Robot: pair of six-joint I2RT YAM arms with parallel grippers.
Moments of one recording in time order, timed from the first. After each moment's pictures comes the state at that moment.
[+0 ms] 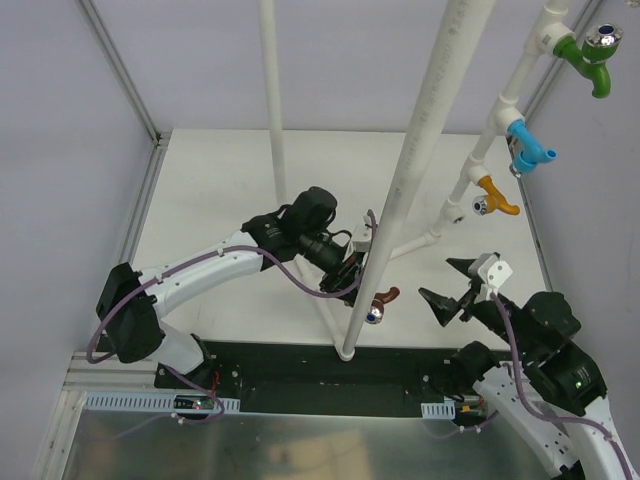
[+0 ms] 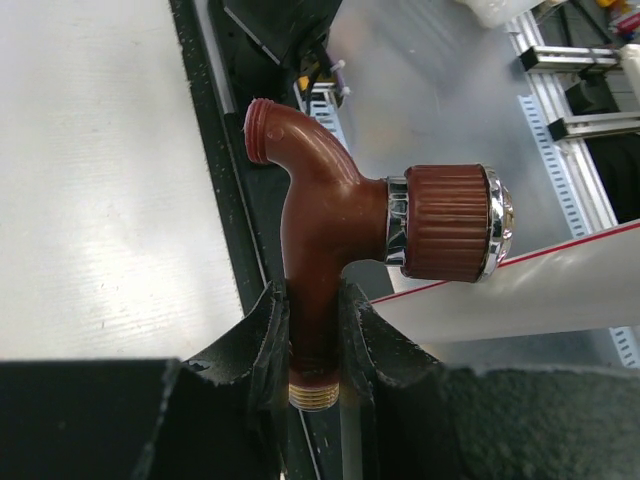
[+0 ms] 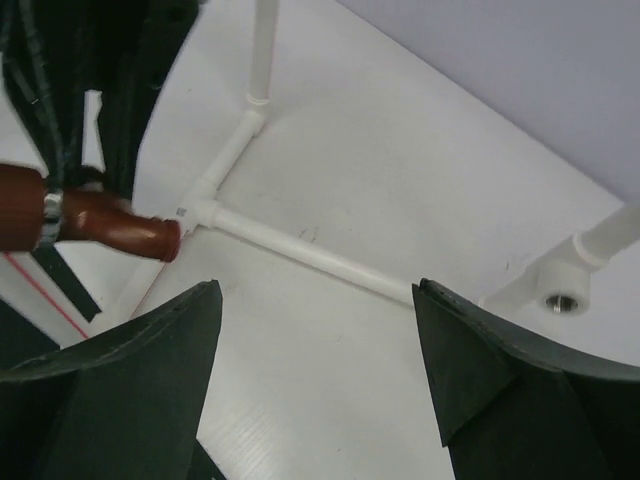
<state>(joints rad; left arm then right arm) -0.91 1.45 1.21 -0.42 1.04 0.10 0.60 0.22 0.79 -0.72 -0.11 -0.15</state>
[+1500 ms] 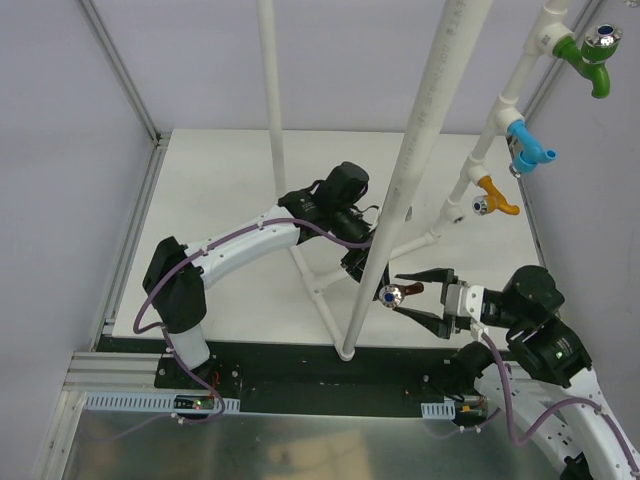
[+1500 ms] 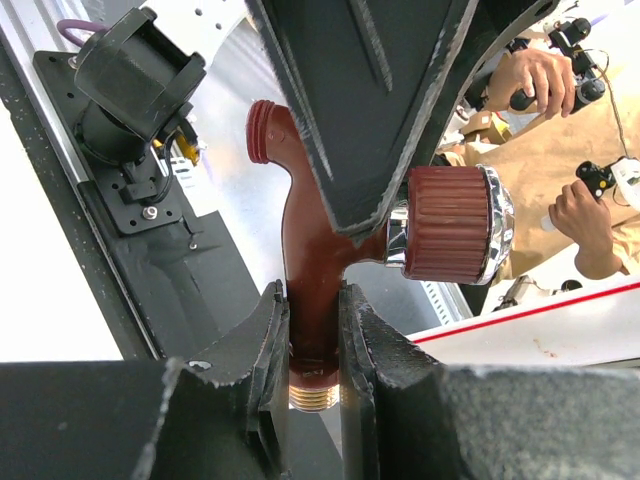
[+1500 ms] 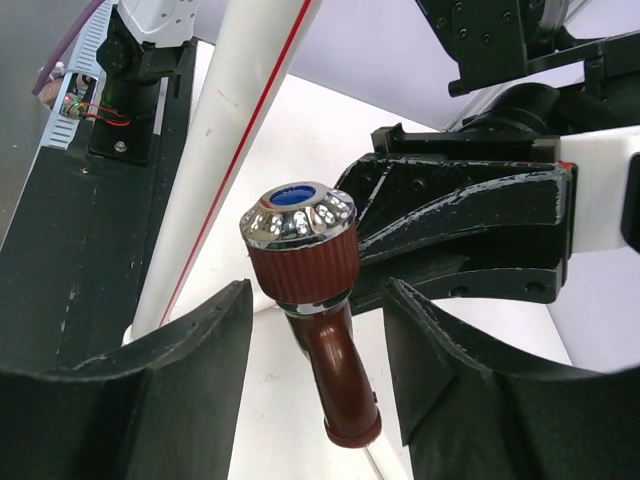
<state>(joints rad) -0.90 1.75 1.54 -0.43 1.44 -0.17 0.60 0.38 0.80 -0.53 -0.82 -0.56</state>
